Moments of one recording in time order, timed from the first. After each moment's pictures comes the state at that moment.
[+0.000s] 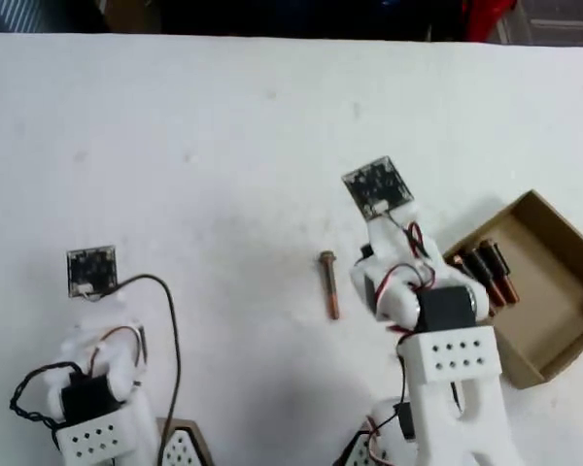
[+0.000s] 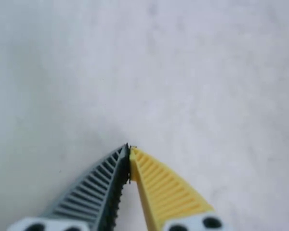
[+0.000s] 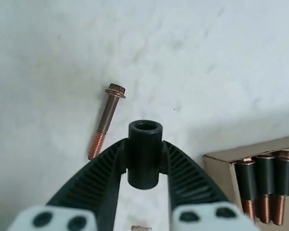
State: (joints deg) left arm -25.1 -103.6 97.1 72.7 -6.9; right arm -10.5 -54.8 51.8 68.0 22.4
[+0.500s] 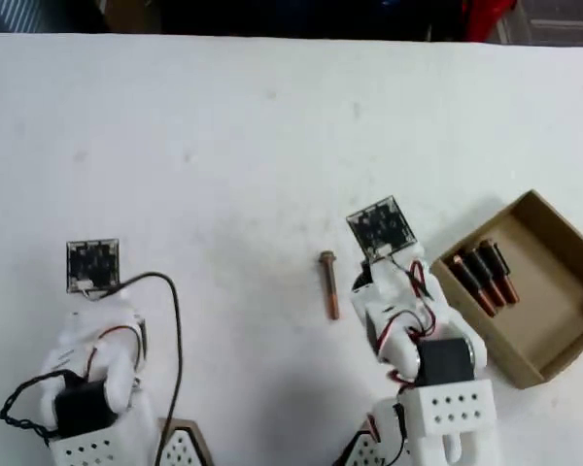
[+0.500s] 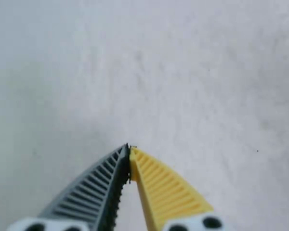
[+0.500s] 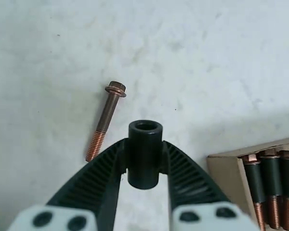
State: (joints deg) left arm -21.0 -103.8 86.9 75.8 -6.9; right arm -10.5 -74.8 67.3 64.4 22.4
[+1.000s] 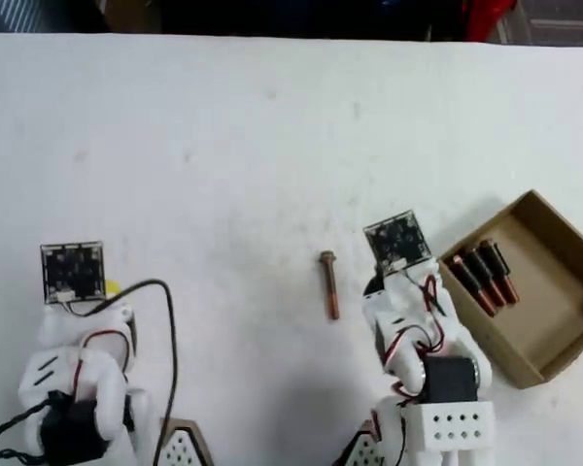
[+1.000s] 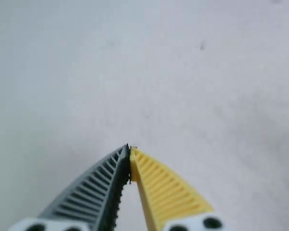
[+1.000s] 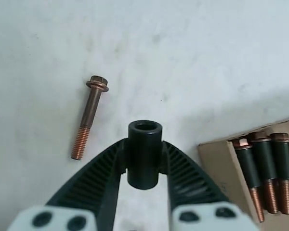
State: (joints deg) left arm -19.3 -104.5 74.5 76.0 -6.9; right arm -6.4 -82.4 73.8 64.4 22.4
